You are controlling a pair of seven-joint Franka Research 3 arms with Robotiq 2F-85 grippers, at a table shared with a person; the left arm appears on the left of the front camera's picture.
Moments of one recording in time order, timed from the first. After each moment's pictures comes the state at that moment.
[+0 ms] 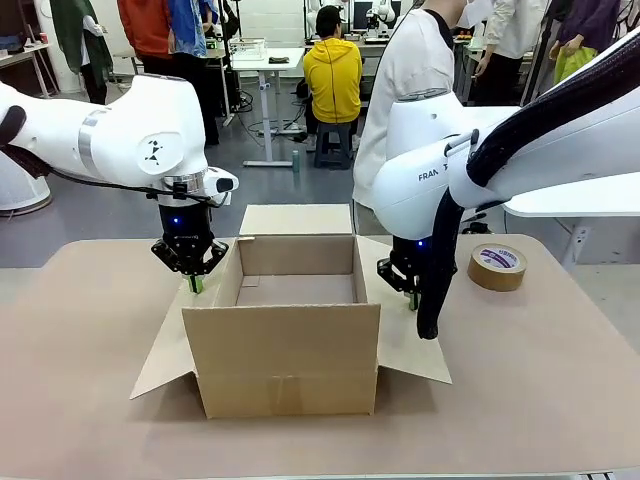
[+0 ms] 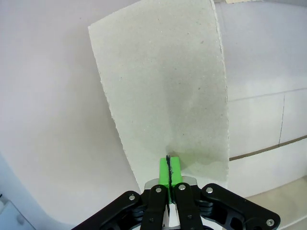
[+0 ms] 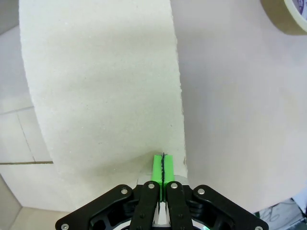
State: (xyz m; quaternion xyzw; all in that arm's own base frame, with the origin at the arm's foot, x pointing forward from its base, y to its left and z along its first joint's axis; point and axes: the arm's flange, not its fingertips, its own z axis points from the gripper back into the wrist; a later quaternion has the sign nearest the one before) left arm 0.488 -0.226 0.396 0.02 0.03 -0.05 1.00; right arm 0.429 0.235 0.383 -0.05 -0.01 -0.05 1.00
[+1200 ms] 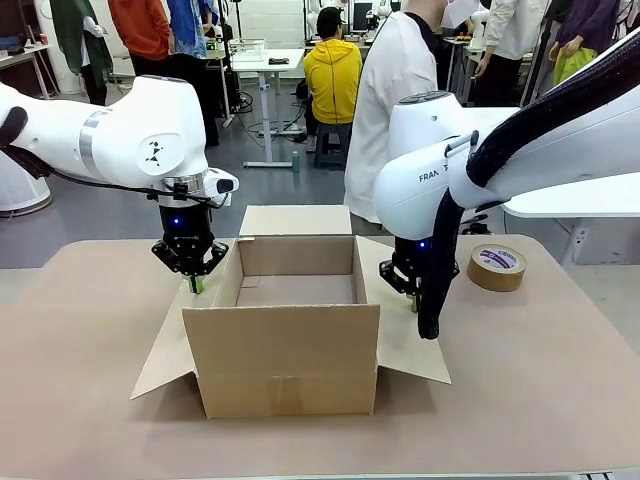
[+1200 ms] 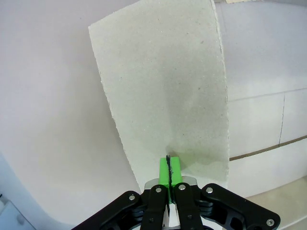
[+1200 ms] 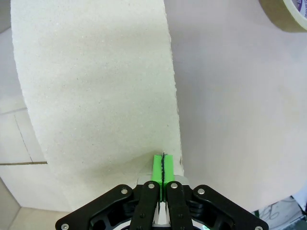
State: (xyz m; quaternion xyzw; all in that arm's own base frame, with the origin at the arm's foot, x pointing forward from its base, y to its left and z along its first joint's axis) left arm 0.488 -0.226 0.396 0.02 0.03 -0.05 1.00; right arm 0.430 0.232 0.382 -0.05 -0.01 -0.05 1.00
